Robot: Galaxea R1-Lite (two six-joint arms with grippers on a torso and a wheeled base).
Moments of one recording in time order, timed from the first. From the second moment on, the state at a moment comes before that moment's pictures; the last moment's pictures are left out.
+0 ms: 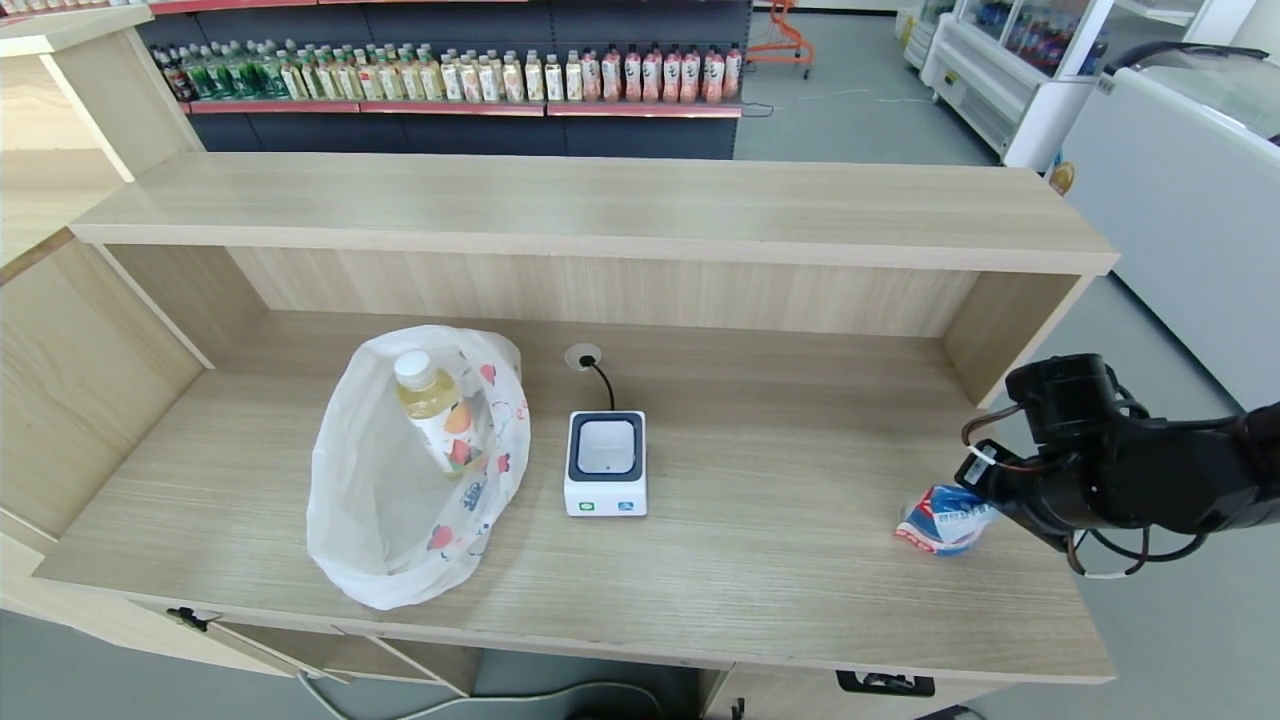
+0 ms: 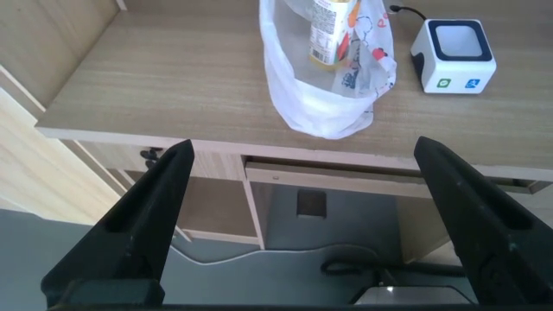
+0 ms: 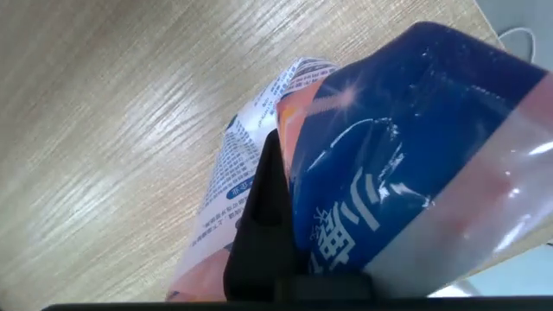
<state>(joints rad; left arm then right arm) 0.00 0.00 0.00 0.00 0.02 0.01 0.10 1.88 -0.87 -0.23 -0.27 0.72</state>
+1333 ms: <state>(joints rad) 0.00 0.00 0.00 0.00 0.02 0.01 0.05 1.46 -0.45 -1.10 1.53 -0.39</state>
